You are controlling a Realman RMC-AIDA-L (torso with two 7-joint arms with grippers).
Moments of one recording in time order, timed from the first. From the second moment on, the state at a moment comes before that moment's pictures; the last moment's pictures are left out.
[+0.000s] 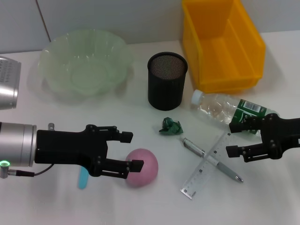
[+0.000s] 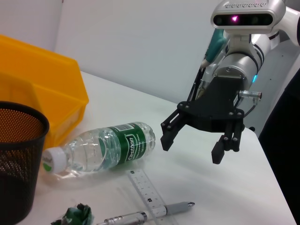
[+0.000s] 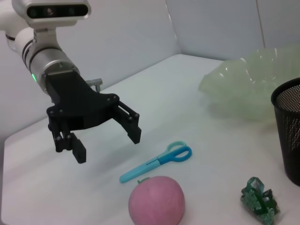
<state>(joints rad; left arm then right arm) -0.49 -2.02 1.25 0.81 1.74 1.55 -1.58 0.47 1.96 -0.65 -0.68 -2.13 -1.74 1.44</state>
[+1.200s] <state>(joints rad) -0.57 -2.07 1.26 0.82 1.93 1.45 -1.57 0.49 1.97 -0.65 -0.68 -2.15 -1.74 1.46</state>
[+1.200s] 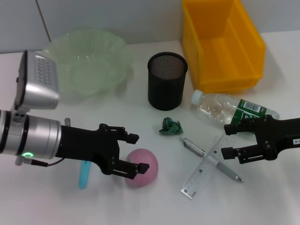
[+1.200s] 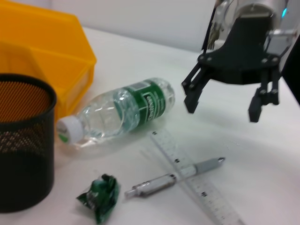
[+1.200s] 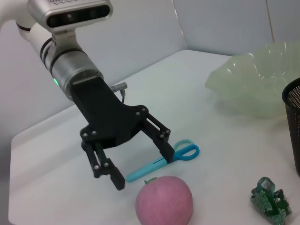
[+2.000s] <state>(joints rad) -0.64 -2.07 1.39 0.70 1.97 1.29 -1.57 0.50 1.97 -0.65 -0.68 -2.15 -1.74 1.47</state>
